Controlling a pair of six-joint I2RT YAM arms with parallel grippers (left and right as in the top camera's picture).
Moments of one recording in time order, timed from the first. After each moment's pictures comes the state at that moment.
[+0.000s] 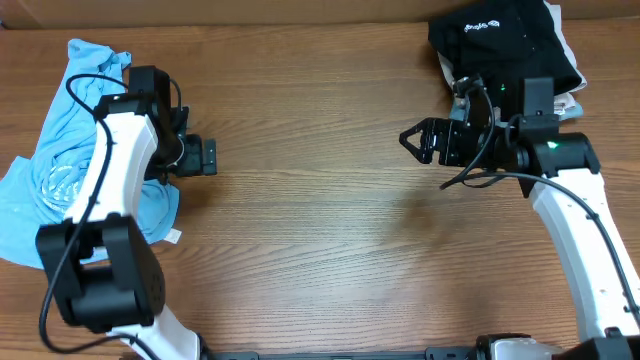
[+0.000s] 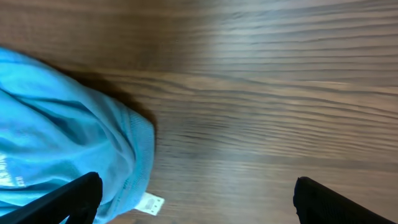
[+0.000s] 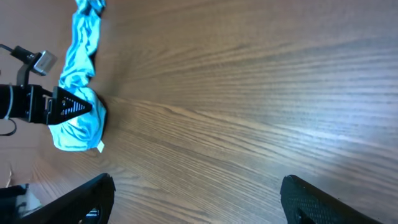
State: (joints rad) left arm 0.11 1.86 1.45 -1.08 0.00 0.00; right arm 0.06 1.44 1.25 -0.80 -0.61 0.18
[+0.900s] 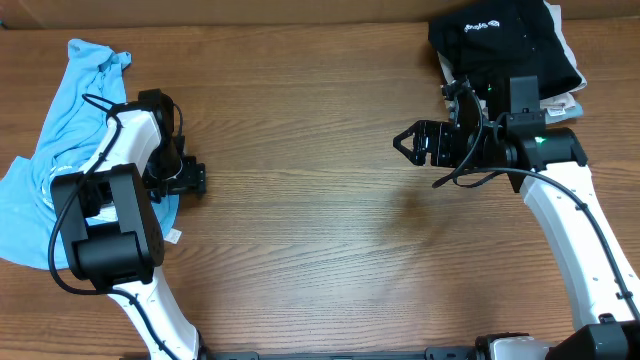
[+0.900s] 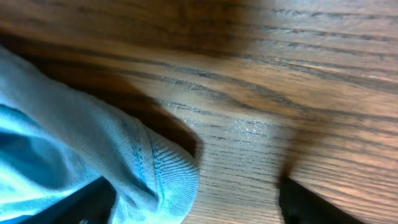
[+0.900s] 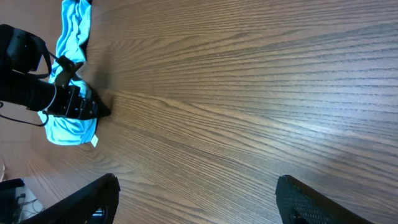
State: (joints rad) left arm 0.16 2.09 1.46 -1.08 -0.10 -0.03; right arm 0.09 1.48 1.25 -0.79 -0.59 0.18
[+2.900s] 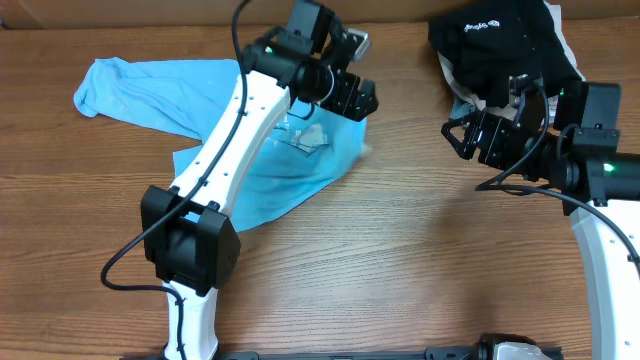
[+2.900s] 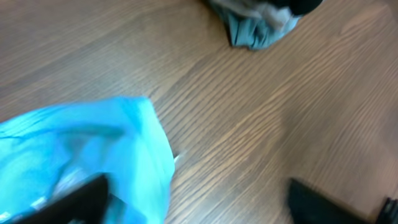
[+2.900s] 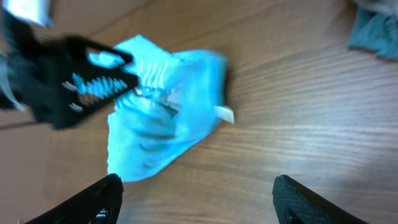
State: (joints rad) left arm -0.41 2.12 2.09 -0.98 0.46 -0.03; right arm -0.08 1.31 1.29 -0.91 -0.59 0.24
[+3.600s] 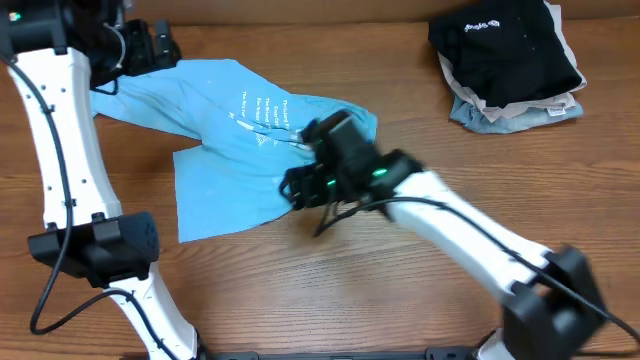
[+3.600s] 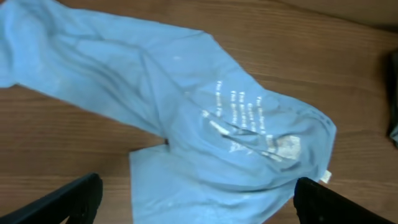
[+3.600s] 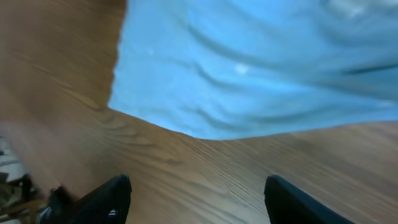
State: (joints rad) left arm 0.21 2.12 2.53 -1.51 0.28 -0.05; right arm 0.74 1.75 1.29 -0.54 -0.30 0.52
